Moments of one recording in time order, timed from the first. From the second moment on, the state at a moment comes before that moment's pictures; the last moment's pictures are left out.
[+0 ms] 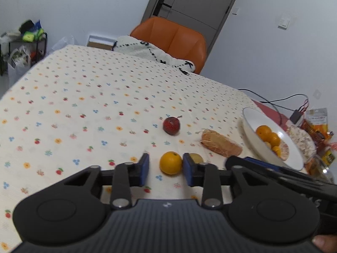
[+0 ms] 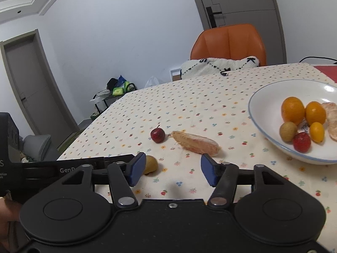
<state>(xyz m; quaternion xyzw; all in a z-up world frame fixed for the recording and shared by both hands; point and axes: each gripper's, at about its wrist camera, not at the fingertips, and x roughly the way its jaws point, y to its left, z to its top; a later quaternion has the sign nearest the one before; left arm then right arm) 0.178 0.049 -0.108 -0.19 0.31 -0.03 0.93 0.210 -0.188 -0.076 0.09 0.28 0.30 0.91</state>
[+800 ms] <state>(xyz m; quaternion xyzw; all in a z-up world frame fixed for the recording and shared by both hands) 0.170 0.065 -0.106 -0.21 0.30 -0.03 0.93 0.220 -0.146 -0.084 0.06 0.31 0.34 0.89</state>
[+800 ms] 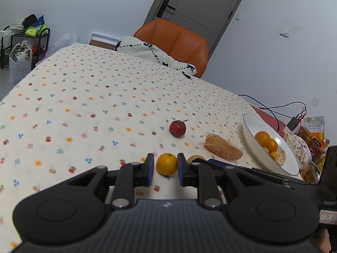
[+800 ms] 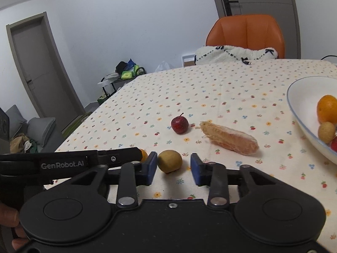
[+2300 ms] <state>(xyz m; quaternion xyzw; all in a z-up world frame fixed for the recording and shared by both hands) 0.191 -0.071 -0.068 -0.10 0.28 -0.12 0.95 0.192 -0.283 -0.057 0.12 0.22 0.22 0.94</state>
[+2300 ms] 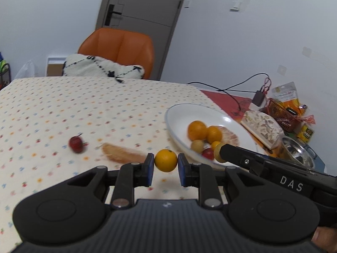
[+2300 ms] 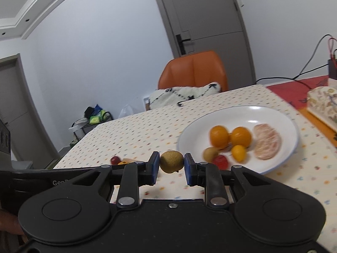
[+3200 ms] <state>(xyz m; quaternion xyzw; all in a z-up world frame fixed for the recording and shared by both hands) 0.245 -0.134 -0.067 -0.06 0.28 -0.14 0.95 0.205 -0.355 -0.073 0.17 0.20 0.15 0.95</state>
